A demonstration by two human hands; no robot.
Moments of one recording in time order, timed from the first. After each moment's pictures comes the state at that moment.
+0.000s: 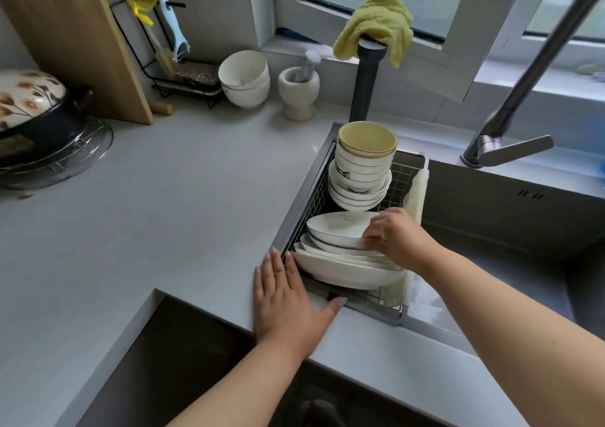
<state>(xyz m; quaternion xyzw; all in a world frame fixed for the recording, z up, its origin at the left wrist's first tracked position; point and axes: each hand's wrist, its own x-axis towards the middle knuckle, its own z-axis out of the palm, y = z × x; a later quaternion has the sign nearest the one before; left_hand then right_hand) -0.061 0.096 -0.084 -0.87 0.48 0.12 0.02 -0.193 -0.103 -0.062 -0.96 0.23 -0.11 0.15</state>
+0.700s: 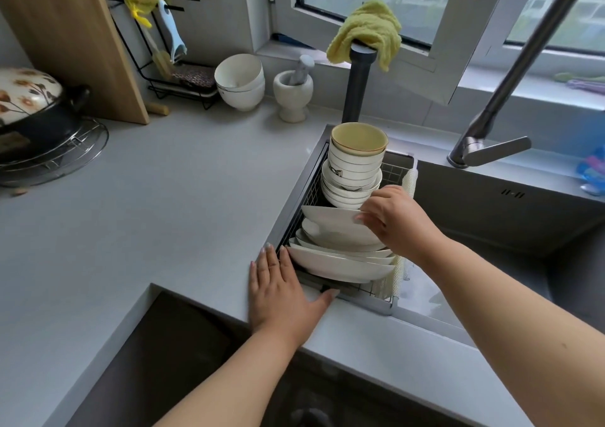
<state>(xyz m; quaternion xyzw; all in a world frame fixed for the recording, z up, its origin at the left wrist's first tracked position) -0.061 0.097 -0.085 -0.88 0.47 0.12 0.00 -0.195 -0.087 -0.022 -0.94 0.21 -0.25 0.05</state>
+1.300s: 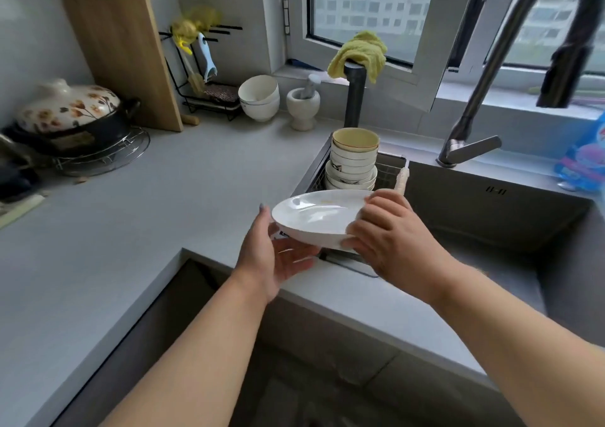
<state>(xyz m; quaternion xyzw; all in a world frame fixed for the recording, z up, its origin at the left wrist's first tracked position) -0.077 0.155 0.027 -0.57 0.06 0.51 -0.64 -0.246 0.052 0.048 -0.93 0.09 -0.35 -0.09</state>
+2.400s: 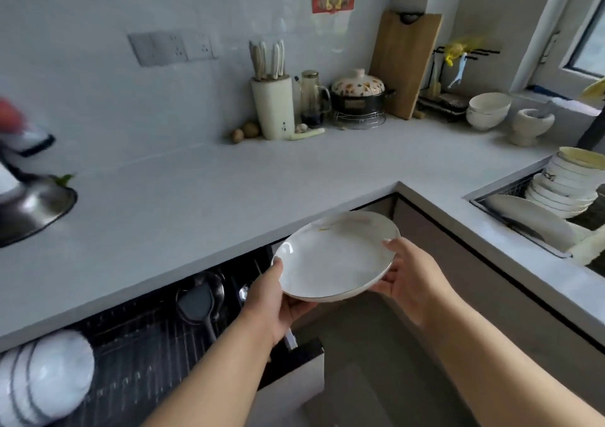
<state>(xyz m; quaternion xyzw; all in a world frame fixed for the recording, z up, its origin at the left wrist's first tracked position) -0.180 0.607 0.030 -0.54 -0.20 0.26 -0.77 -0.239 0.424 0.060 -0.52 0.28 -0.05 0.80</state>
